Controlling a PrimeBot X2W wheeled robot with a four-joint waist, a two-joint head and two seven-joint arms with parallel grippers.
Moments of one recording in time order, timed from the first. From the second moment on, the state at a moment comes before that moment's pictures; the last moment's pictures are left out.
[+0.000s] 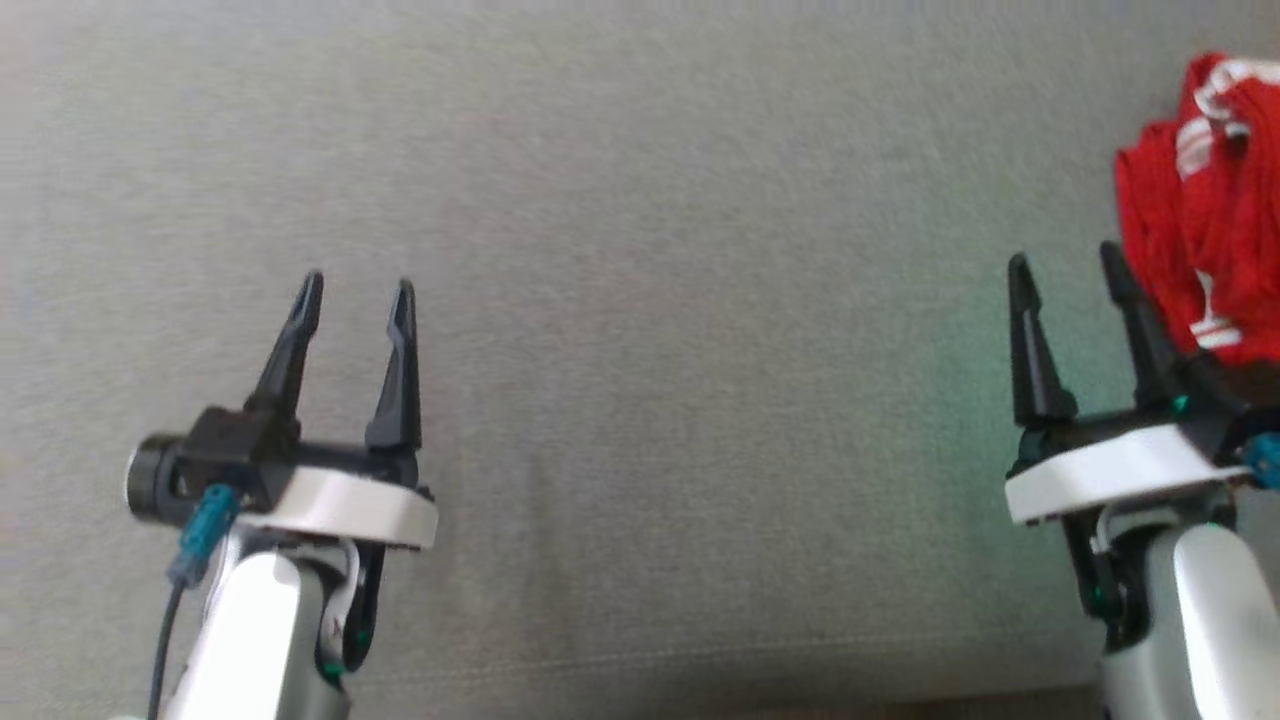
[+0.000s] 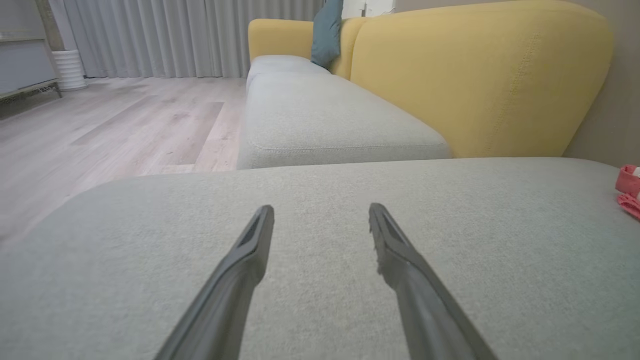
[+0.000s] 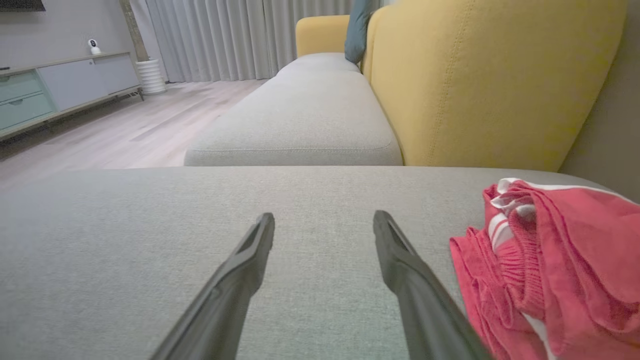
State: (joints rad) left arm -0.19 0.12 -0.21 0.09 -0.15 0.04 -0.26; right arm -0.15 -0.07 -0.01 0.00 0.10 0.13 -0.02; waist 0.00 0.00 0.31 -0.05
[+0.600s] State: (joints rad) left arm -0.02 0.13 -0.21 0.14 -0.19 0.04 -0.23; right arm 0.06 -0.05 -0.01 -0.05 0.11 0.13 0.05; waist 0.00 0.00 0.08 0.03
